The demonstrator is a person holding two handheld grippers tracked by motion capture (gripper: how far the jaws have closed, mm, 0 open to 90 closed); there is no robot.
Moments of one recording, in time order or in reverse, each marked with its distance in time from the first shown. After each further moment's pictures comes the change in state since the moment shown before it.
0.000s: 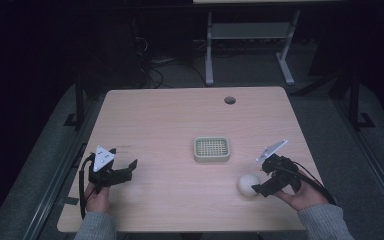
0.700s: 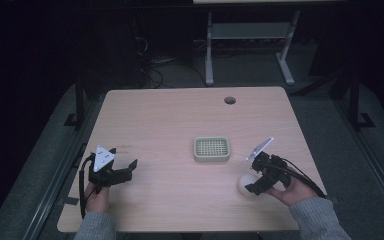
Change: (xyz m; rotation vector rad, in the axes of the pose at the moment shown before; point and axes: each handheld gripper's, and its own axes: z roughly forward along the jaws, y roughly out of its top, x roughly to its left) left arm 0.000 0.001 -0.001 0.002 0.002 0.003; right arm 0.003 0.018 0.017 0.057 0.033 -0.035
